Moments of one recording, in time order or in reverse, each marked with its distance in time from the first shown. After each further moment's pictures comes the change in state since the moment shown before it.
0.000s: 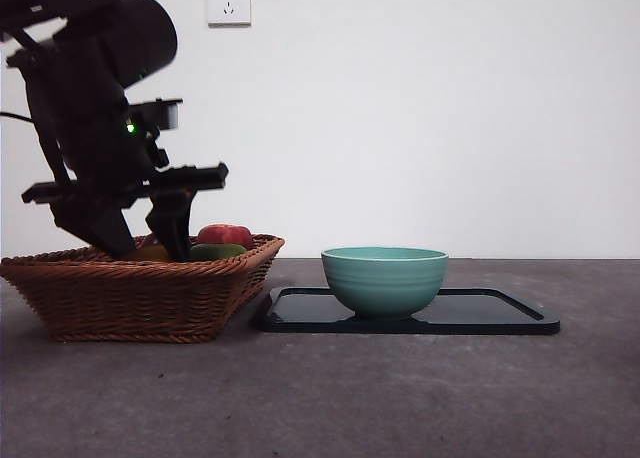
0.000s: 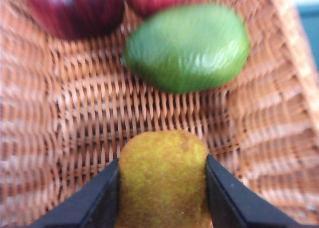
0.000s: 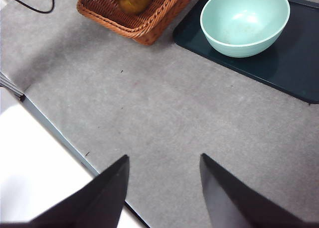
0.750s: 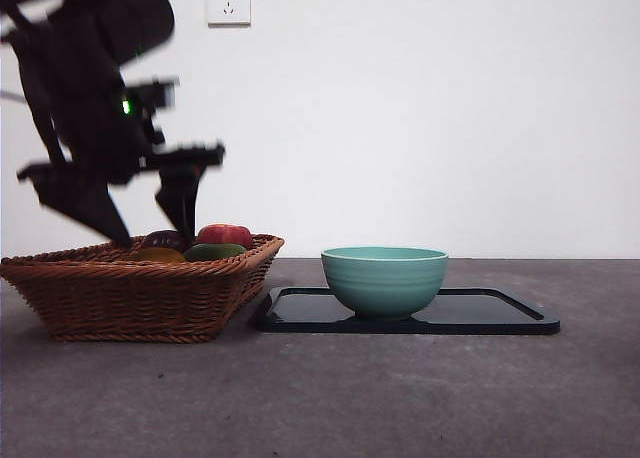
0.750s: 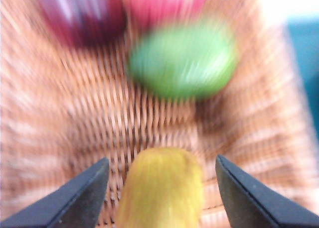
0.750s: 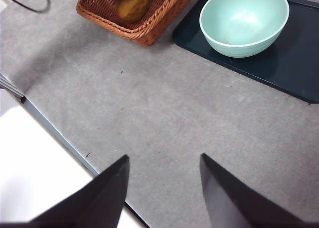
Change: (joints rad) left arm -0.011 -0.086 0.000 -0.032 -0.015 0.000; right arm 0.000 0.000 0.000 0.002 0.000 0.007
